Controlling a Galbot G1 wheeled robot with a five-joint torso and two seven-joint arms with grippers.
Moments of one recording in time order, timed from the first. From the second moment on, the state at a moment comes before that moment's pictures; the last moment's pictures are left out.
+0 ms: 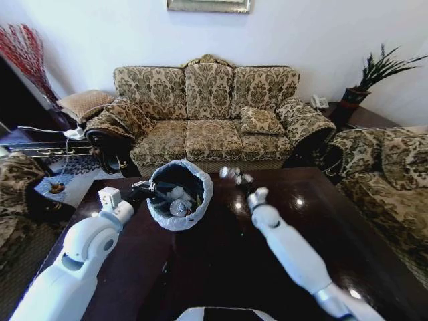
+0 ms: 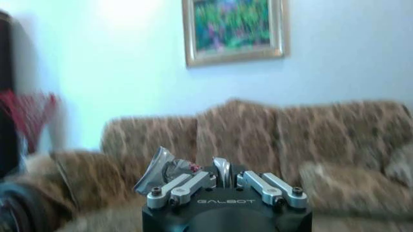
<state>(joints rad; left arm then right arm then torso) 1.32 -0.98 -0.72 -2.33 -0.70 0.63 -0.07 -0.70 1.11 0.07 1.69 0.58 0.00 0.15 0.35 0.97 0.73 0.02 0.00</state>
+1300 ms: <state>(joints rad) 1.30 -0.88 -0.70 -2.32 -0.71 0.71 0.01 -0.69 0.89 -0.26 2.25 0.63 -0.20 0.13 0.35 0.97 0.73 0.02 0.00</state>
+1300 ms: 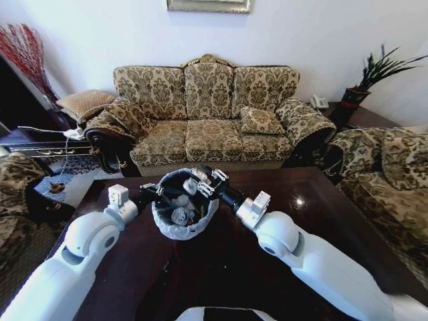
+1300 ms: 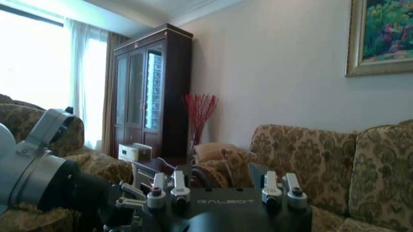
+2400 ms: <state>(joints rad) 1.36 -1.17 -0.78 -2.29 -0.48 0.58 -0.01 -1.23 0.95 0.40 2.09 0.53 -0.13 0.21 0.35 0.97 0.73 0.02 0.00</state>
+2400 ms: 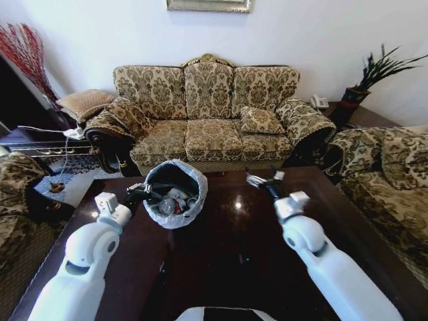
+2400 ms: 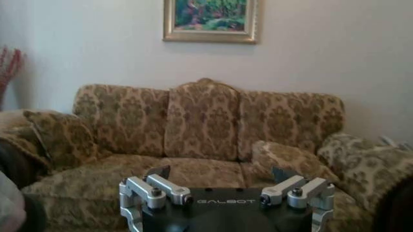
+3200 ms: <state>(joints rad) 1.41 -1.24 -0.77 -2.33 -0.42 0.51 -0.03 -1.32 0.96 0.55 1.98 0.49 0.01 0.16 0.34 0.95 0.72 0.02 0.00</state>
